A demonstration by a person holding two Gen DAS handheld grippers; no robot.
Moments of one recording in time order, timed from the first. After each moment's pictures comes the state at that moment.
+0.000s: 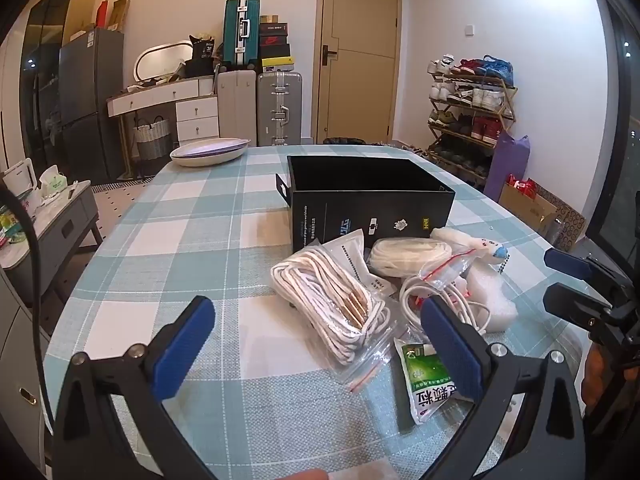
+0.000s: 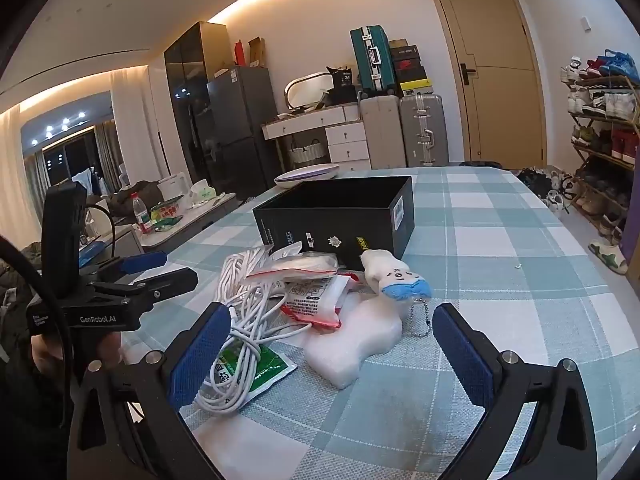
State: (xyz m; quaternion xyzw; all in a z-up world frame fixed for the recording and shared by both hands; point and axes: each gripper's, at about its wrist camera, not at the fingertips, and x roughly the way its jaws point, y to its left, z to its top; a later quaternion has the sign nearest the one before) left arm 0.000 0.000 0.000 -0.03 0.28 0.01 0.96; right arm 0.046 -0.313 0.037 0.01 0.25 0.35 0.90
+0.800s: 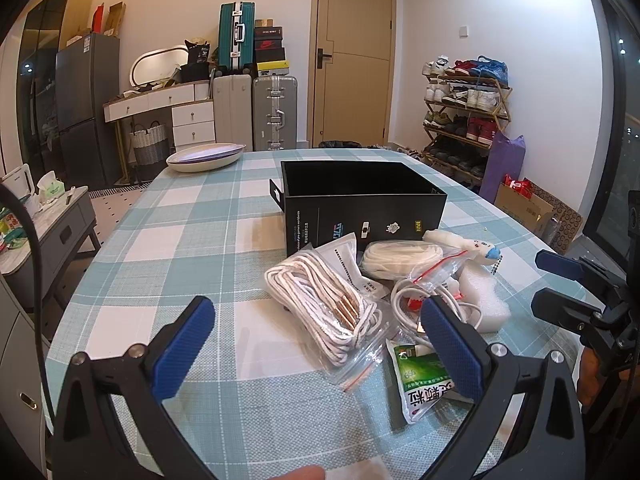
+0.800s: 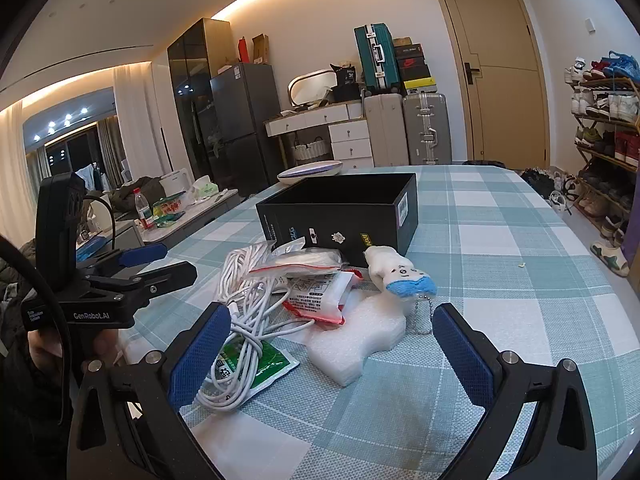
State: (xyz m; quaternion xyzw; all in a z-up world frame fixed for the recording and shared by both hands) left arm -0.003 -0.005 0.005 -0.03 0.27 0.01 0.96; right arm 0.045 -0.310 0.035 0.00 0.25 0.35 0.90
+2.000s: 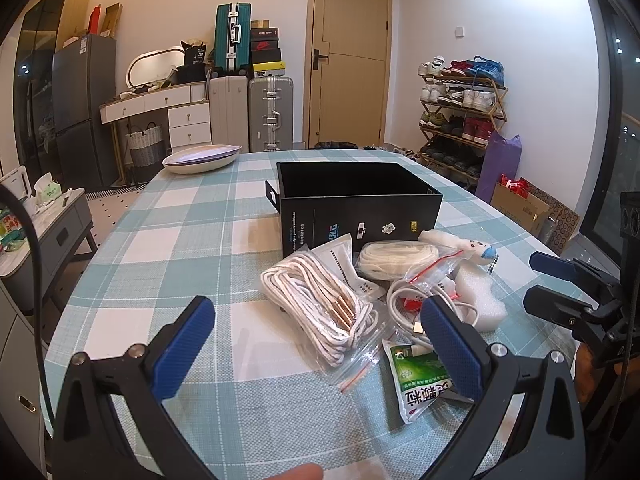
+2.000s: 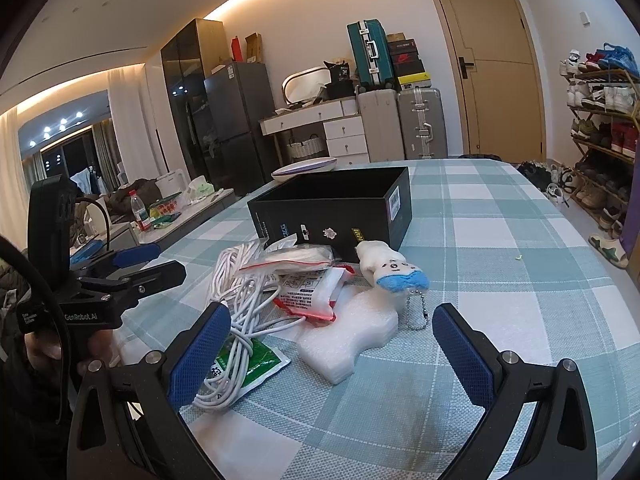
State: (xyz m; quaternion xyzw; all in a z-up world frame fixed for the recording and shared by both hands) left arm -0.004 -0.007 0.006 -0.03 0.27 0.00 0.96; right arm 0.053 -0.315 0.031 0.01 0.27 0.35 0.90
